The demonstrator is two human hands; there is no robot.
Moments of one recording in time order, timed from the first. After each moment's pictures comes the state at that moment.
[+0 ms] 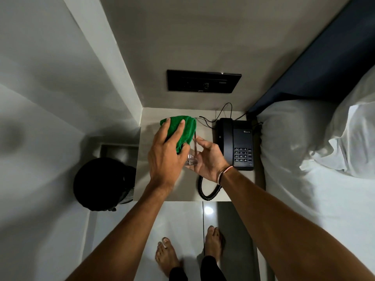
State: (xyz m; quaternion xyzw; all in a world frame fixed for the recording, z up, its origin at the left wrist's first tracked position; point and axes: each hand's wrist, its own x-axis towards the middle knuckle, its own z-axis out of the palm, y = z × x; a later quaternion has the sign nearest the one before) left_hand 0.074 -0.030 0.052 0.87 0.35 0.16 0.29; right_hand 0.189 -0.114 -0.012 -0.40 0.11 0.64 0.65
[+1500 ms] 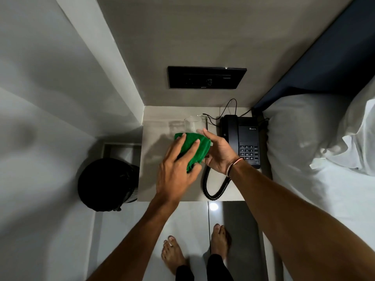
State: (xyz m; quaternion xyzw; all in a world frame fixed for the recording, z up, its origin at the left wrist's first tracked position) left_hand 0.057 -0.047 0.020 0.91 0.27 0.16 0.28; right_hand 0.213 -0.112 -0.016 -0.48 0.11 0.60 0.63
